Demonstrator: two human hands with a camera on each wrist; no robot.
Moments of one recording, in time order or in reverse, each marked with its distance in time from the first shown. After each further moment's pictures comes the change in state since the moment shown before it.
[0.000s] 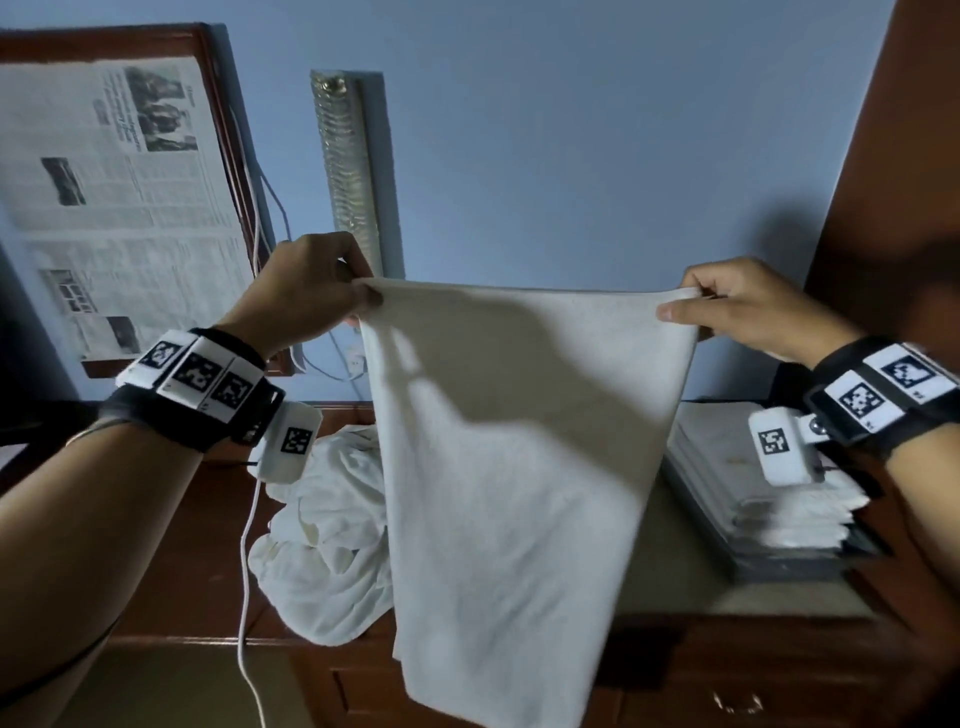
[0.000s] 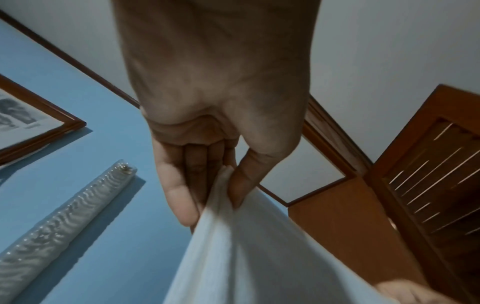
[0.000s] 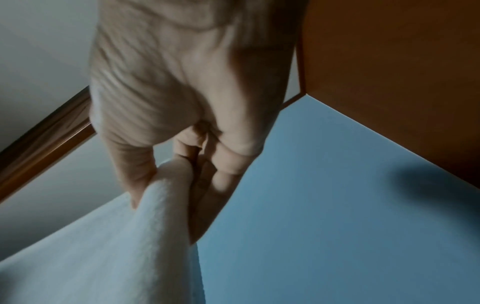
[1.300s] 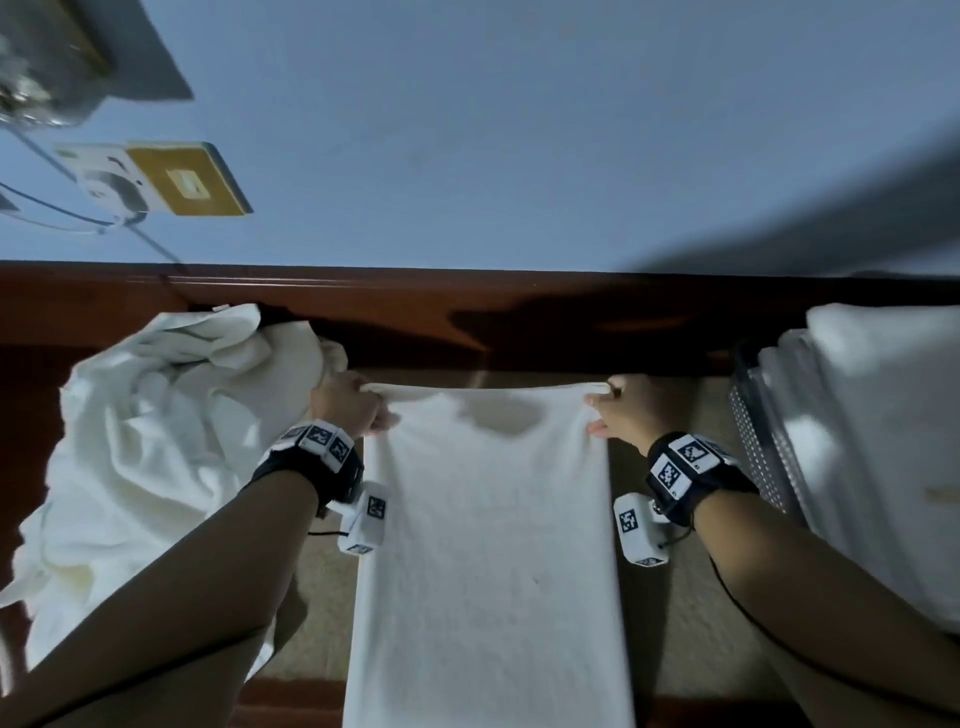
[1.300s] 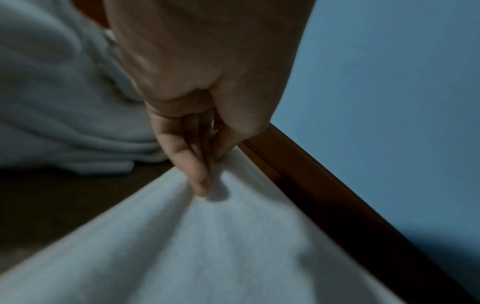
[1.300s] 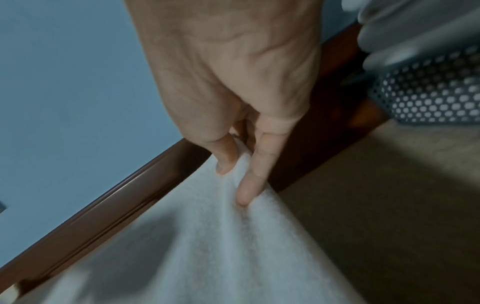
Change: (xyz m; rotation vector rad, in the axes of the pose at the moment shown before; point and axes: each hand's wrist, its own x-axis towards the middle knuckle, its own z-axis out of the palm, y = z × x) left_hand 0.120 -0.337 0.595 -0.173 -0.406 -1.034; right_hand 0.194 0.524 0.343 0.031 -0.244 1.003
